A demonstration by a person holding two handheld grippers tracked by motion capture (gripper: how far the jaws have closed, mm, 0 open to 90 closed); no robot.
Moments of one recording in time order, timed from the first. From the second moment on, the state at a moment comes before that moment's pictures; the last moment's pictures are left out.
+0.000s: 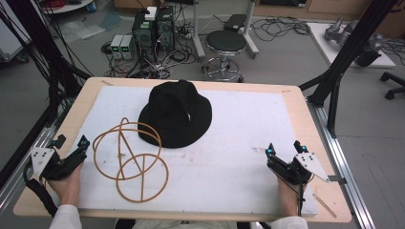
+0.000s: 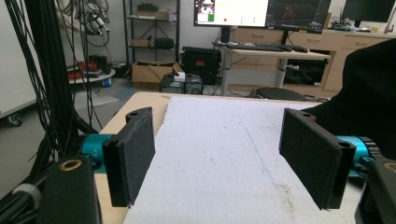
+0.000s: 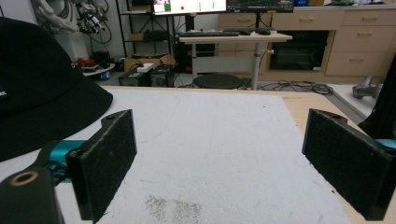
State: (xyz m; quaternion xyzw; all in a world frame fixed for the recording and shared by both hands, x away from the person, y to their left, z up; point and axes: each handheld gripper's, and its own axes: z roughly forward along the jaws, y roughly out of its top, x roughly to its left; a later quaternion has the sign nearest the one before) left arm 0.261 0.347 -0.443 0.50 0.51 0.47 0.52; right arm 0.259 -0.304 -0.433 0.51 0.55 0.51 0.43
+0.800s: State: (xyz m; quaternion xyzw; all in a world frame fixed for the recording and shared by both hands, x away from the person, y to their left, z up) left arm 0.260 0.348 -0.443 0.50 0.52 0.47 0.52; right arm 0.260 -0.304 -0.433 0.51 0.55 0.51 0.42
